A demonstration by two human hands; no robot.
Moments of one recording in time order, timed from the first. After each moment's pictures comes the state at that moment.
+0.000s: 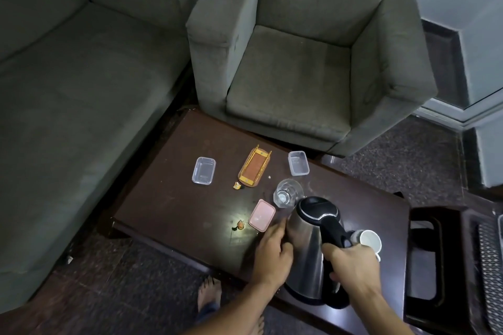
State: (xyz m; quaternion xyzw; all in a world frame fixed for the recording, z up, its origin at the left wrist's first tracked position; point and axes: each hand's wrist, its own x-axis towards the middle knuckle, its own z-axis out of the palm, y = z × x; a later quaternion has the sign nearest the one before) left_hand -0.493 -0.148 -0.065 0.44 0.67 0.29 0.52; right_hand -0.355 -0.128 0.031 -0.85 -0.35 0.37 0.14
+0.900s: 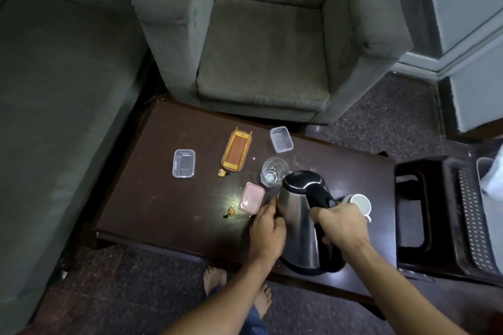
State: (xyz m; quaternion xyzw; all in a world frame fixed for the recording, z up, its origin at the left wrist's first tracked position) left_hand -0.489 -0.125 -0.079 0.43 0.67 0.26 0.54; right_hand -0.354 -0.094 0.021 -0.85 -0.37 0.37 0.10
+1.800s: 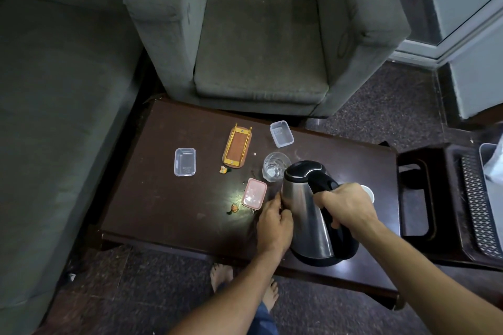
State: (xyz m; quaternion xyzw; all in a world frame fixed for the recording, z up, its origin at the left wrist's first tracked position) left_hand -0.480 -0.128 -0.079 0.41 0.68 0.23 0.56; right_hand -0.344 -0.080 0.022 -0.85 -0.40 0.35 0.03
